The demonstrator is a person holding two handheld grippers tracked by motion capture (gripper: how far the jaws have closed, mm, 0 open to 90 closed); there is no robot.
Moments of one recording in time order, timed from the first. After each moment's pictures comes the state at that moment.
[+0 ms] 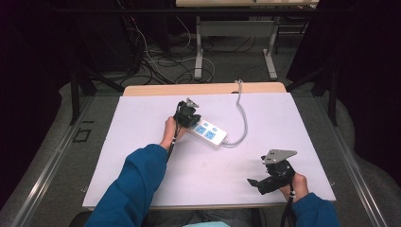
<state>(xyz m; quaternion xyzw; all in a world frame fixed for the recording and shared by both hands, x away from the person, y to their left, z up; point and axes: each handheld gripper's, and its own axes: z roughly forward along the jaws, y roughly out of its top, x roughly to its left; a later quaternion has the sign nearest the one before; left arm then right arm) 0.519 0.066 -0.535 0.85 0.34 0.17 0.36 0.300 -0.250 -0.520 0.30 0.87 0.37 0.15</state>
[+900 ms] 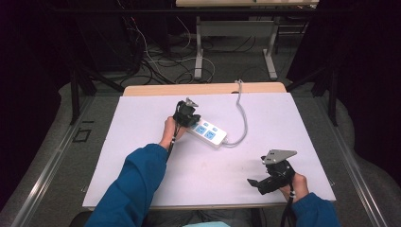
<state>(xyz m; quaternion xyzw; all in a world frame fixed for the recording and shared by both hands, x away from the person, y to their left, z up) 0.521 0.068 -0.534 0.85 0.34 0.16 0.36 0.300 -0.249 -0.521 0.30 0.86 0.38 0.15</state>
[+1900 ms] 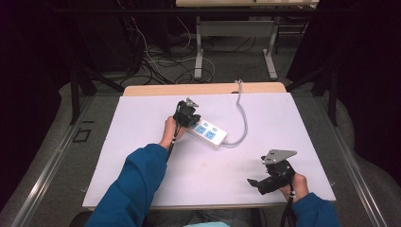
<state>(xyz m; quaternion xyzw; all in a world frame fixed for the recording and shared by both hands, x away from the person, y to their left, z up) 0.520 0.067 -0.535 0.86 0.34 0.16 0.35 0.301 -0.250 -0.520 0.30 0.87 0.37 0.15</state>
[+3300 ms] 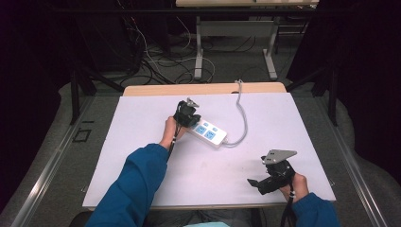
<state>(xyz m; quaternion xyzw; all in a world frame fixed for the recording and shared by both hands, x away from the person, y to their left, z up) 0.521 0.066 -0.535 0.86 0.34 0.16 0.35 0.301 -0.249 -0.521 0.30 0.86 0.38 0.15</state>
